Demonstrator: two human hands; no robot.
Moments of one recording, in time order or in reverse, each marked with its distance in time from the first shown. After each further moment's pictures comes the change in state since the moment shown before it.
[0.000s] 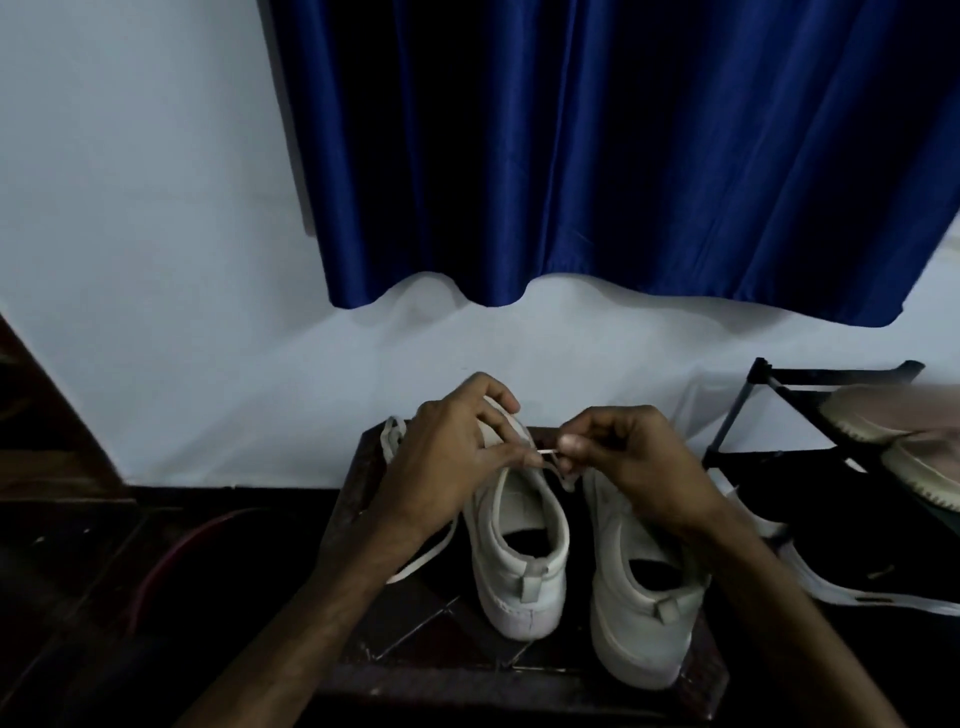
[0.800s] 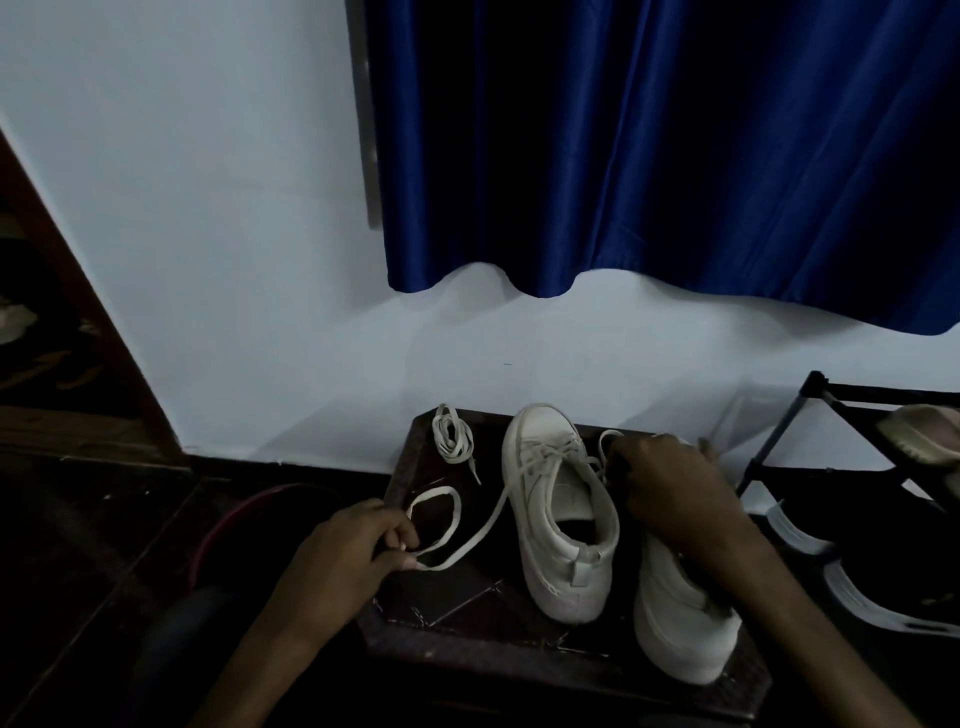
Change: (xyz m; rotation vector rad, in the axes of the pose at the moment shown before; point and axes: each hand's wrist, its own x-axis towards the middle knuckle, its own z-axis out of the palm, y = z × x) left_hand -0.110 -0.113 -0.056 0.325 -0.068 -0.272; right_hand -0.003 -0.012 0.034 -1.143 -0.129 0.240
